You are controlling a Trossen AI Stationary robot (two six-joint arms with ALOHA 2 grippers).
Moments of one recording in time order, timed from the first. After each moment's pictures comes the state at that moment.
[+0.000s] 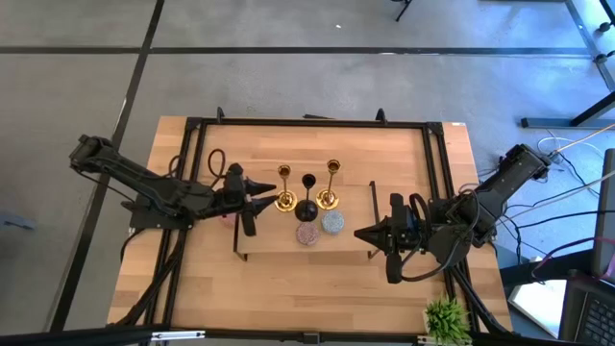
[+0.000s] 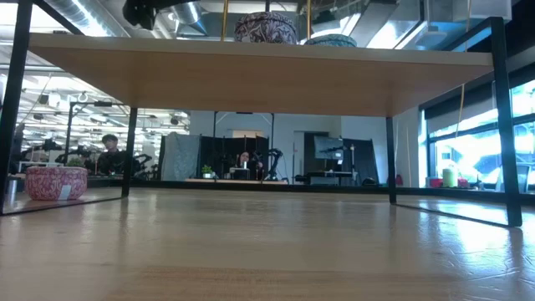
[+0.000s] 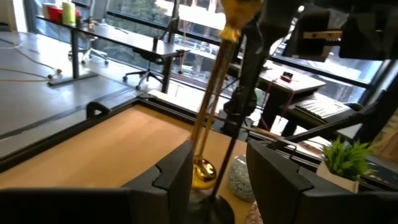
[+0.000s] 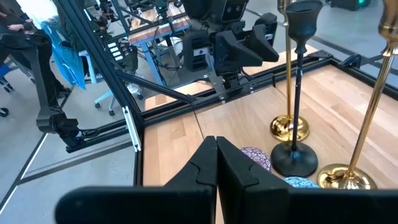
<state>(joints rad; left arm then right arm) -0.37 1.00 0.65 0.27 -0.69 -0.32 0.72 1.30 1.33 -0.46 0.76 0.61</state>
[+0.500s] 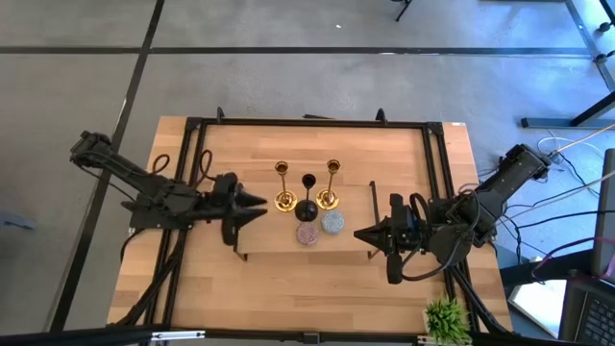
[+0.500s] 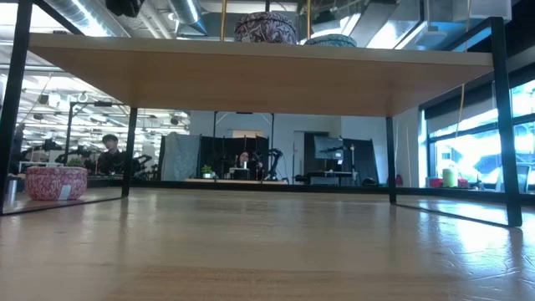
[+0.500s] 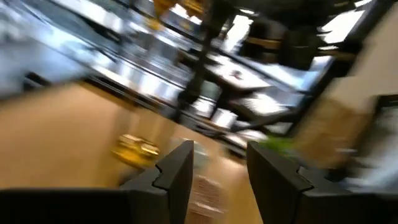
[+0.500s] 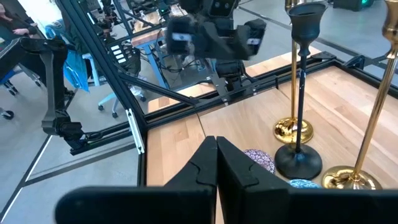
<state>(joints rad) -0.47 0.88 0.65 0.18 -0.60 -0.49 0.72 1.30 1.33 -0.44 0.75 0.61</state>
